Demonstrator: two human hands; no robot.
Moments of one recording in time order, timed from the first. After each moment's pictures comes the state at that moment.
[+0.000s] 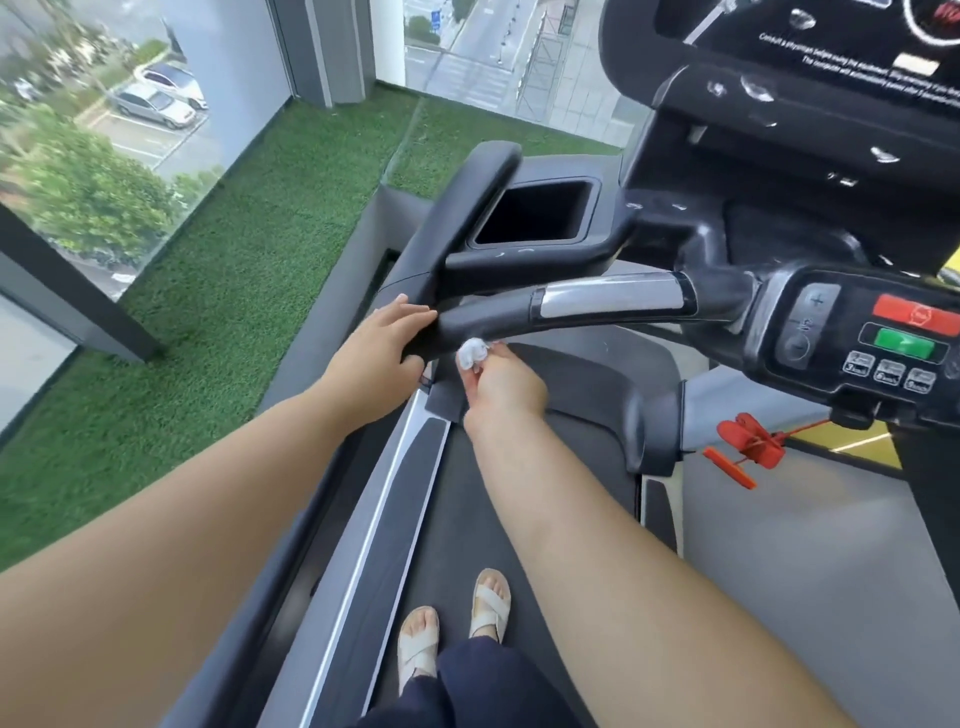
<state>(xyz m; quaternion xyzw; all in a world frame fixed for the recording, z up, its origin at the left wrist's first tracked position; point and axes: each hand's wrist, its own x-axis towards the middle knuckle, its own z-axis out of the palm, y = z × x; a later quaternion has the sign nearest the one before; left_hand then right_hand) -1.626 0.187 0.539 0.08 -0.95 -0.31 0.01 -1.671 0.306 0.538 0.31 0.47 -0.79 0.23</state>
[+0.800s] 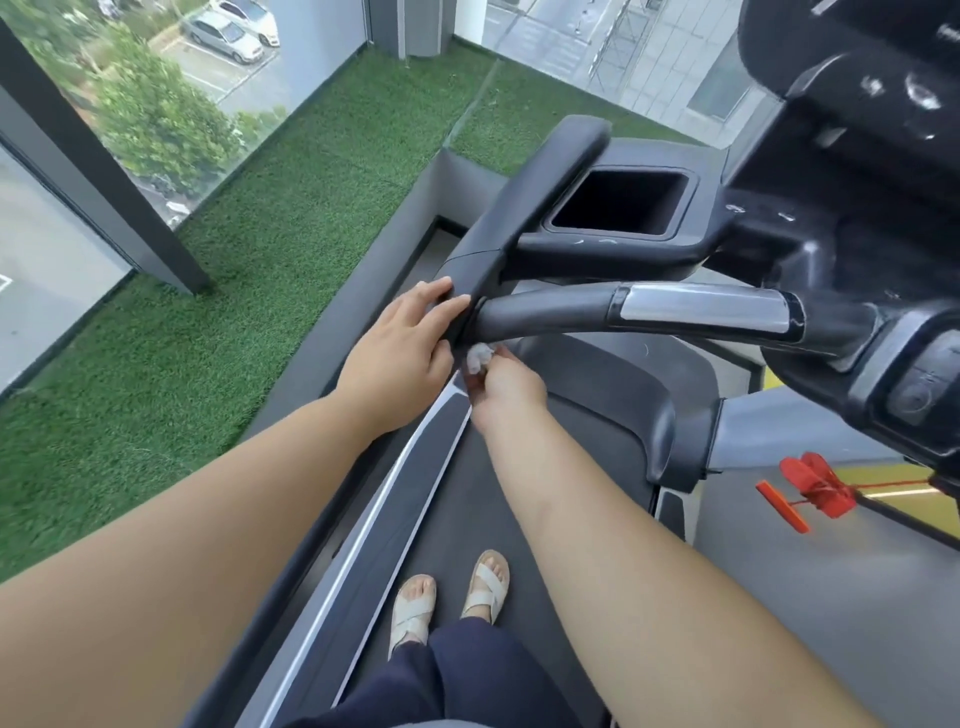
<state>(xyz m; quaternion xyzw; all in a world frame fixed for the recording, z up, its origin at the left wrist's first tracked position) -1.598 0.176 0.512 0.12 -0.96 -0.26 0.08 -1.664 0.272 0.505 0.31 0.50 -0.74 0.31</state>
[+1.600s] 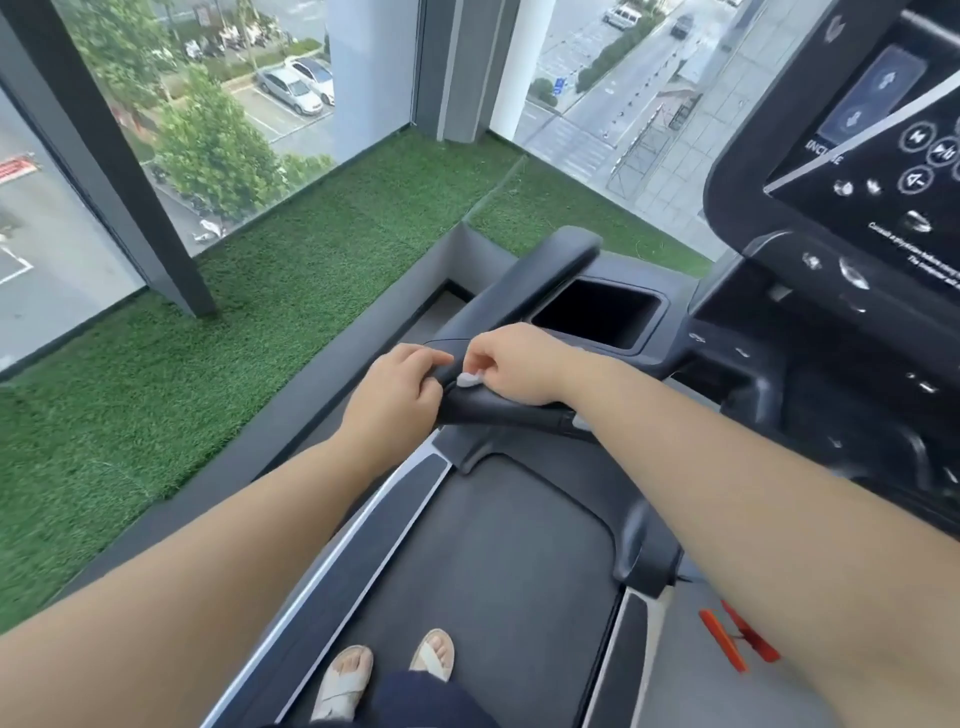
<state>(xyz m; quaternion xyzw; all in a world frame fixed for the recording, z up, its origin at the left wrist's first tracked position) -1.636 0.193 0.538 0.27 -0.87 -0.39 0.11 -1.777 0.275 0.592 -0.52 0.82 0.02 0.24</state>
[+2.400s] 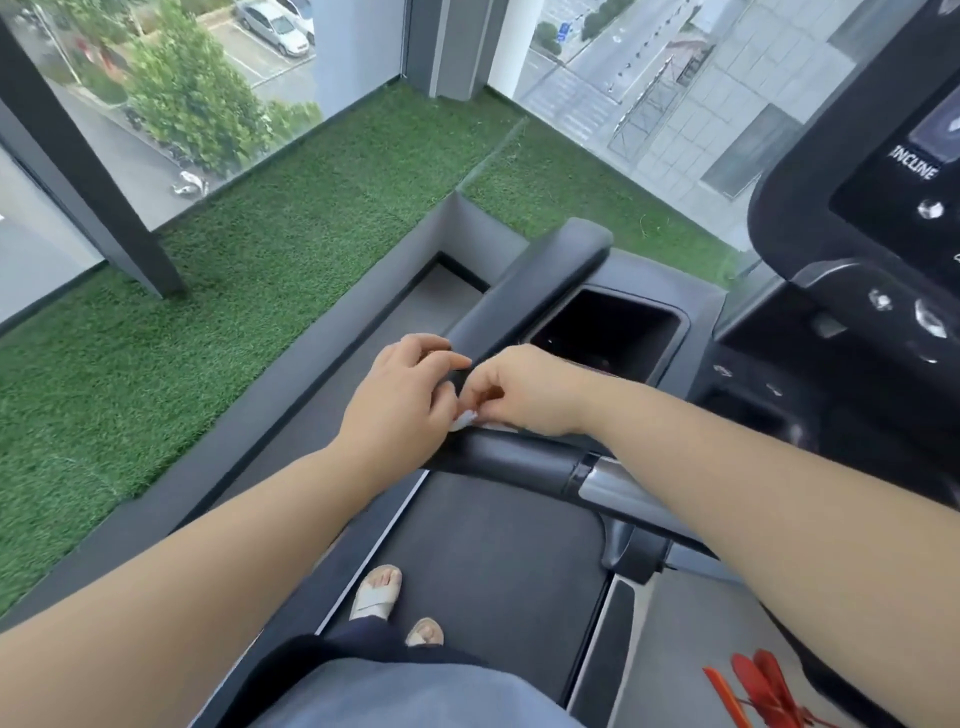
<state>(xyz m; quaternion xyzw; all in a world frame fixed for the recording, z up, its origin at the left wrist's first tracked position) -1.679 0.180 0.530 0.24 -0.89 -0.37 0.10 -1.812 0.269 0.583 -0.52 0.77 -0.06 0.37</state>
